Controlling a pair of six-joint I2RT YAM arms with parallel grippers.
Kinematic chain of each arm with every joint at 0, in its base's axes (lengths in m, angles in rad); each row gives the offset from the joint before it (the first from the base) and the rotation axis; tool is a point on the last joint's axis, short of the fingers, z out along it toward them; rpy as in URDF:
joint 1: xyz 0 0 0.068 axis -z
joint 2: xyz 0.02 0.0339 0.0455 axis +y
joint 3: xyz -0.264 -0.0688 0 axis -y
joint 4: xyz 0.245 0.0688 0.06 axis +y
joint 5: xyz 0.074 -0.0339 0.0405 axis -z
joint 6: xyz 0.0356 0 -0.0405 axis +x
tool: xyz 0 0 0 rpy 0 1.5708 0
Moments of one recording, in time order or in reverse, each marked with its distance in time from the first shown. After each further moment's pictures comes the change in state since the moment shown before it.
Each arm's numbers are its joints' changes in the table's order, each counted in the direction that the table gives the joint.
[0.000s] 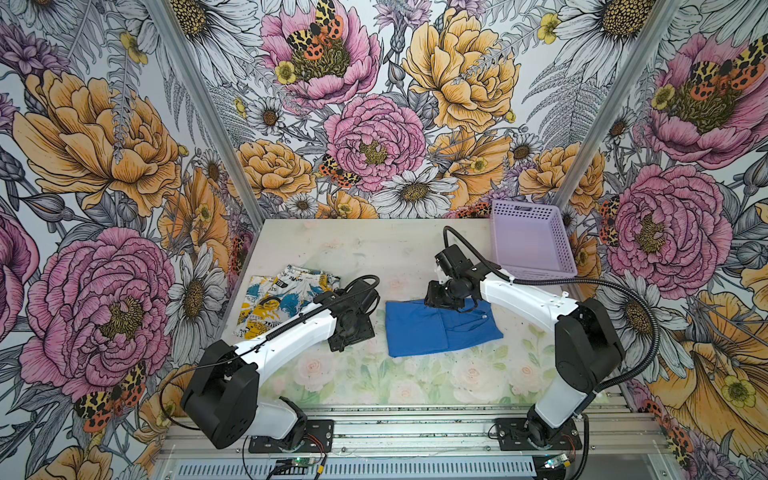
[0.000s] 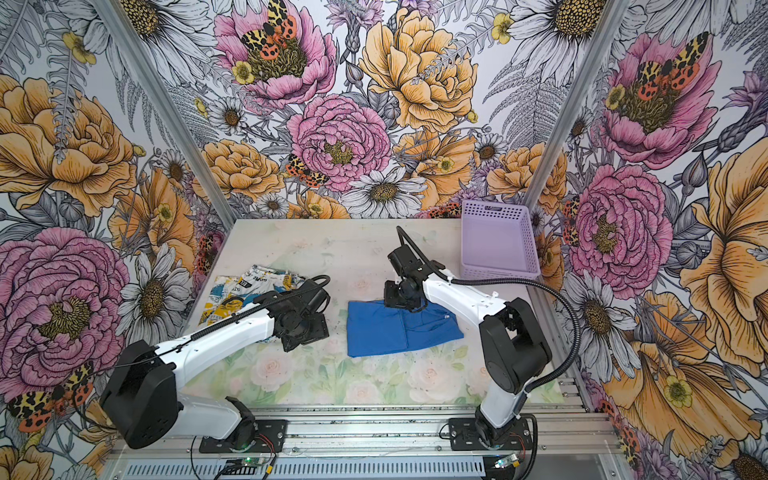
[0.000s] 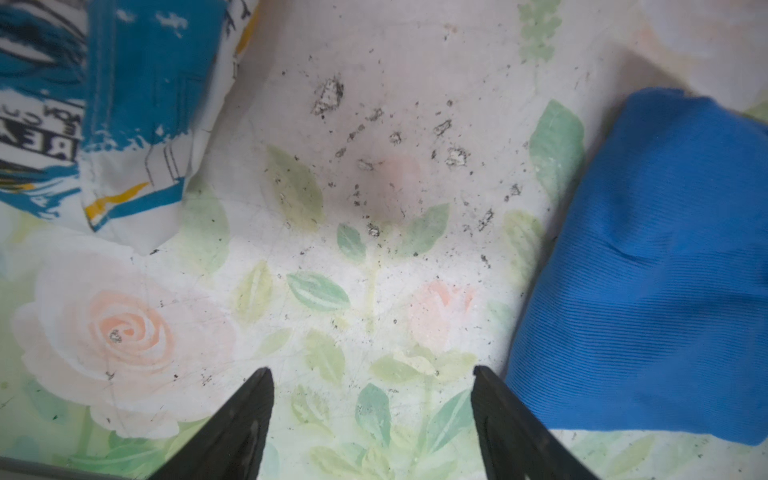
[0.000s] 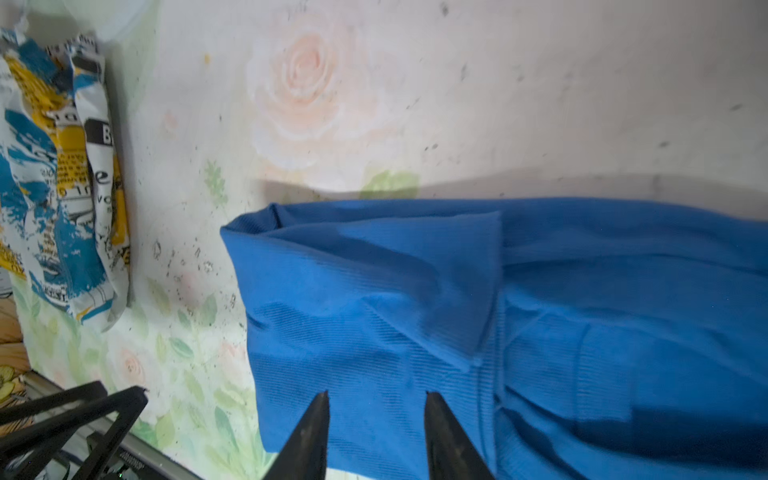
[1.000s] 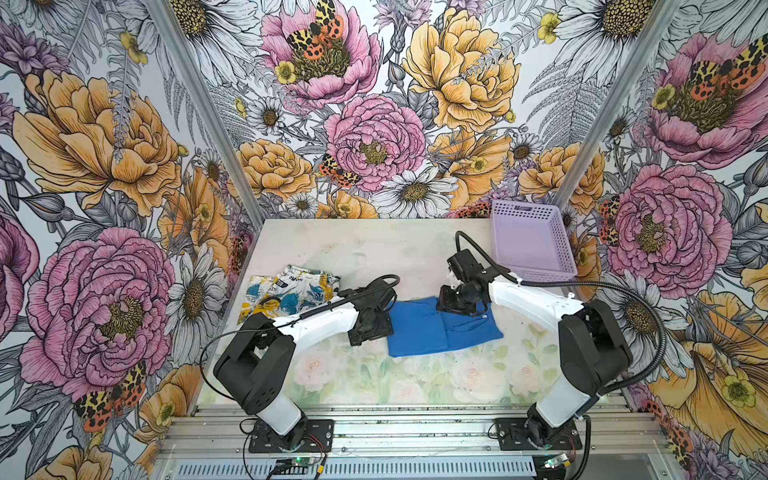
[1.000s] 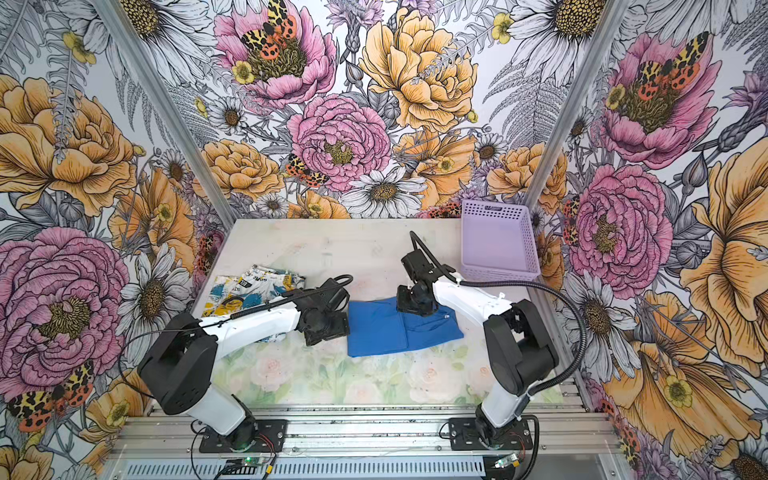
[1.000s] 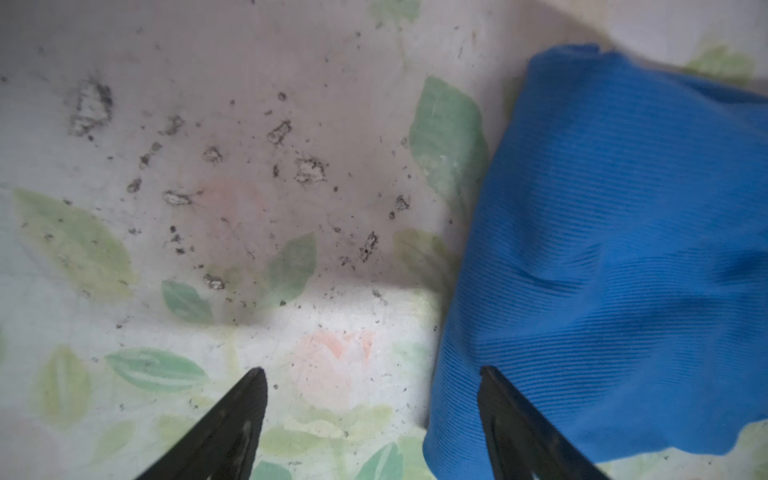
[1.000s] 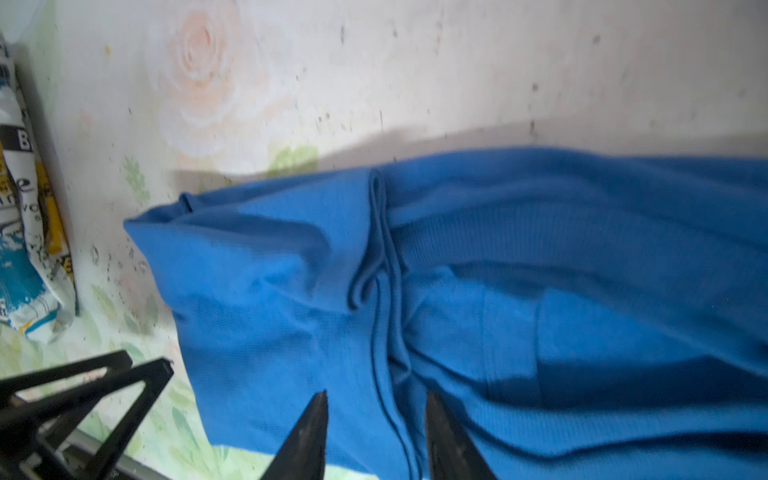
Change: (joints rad) left arm 0.051 0.193 0.048 -0.208 0.088 0.038; right arm 0.106 -0.119 -0.172 0.011 -0.006 -0.028
